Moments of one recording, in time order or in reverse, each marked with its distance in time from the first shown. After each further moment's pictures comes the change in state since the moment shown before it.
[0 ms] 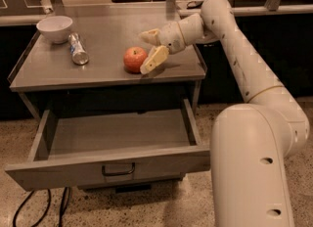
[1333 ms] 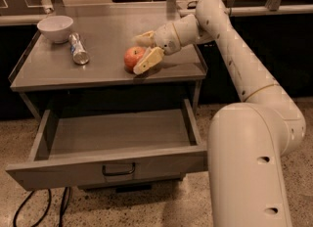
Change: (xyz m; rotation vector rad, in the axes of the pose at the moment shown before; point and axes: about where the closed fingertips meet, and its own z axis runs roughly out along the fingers) arm -0.001 0.002 0.014 -0.023 0.007 -0.004
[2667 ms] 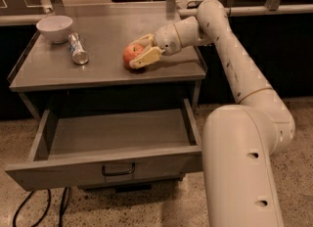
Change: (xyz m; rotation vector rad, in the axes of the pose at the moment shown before) arm 0.001 -0.002 0.000 -0.035 -0.061 0.012
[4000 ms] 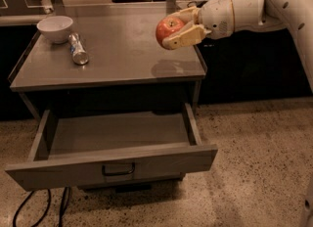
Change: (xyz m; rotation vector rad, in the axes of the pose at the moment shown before) arm -0.080 0.085 -0.134 0.243 -0.022 -0.053
